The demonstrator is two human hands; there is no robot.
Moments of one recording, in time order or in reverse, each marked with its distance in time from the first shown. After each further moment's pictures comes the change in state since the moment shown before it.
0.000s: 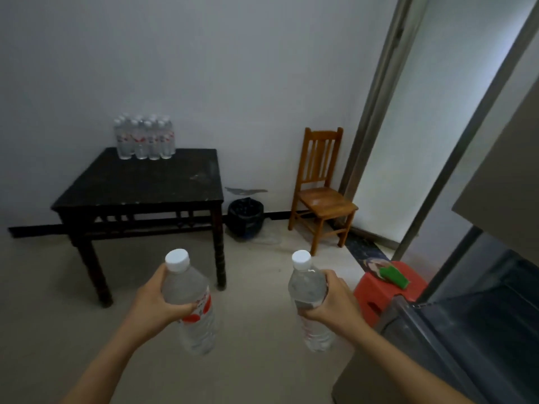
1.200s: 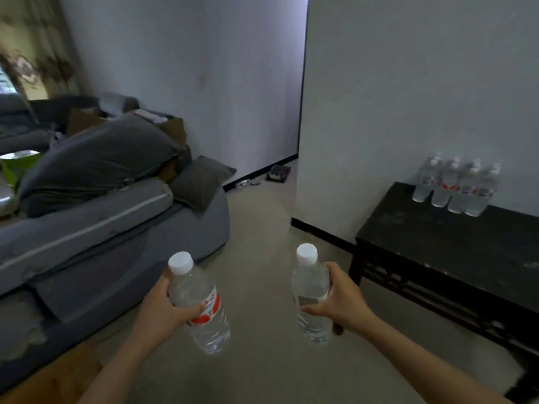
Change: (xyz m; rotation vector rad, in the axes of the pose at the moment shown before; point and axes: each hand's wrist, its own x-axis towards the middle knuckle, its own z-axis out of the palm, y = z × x) left_hand -0.096 -0.197 -0.512 0.008 0.920 -0.338; right_hand 0.098 -0.524 0.460 0.175 -0.651 -0.718
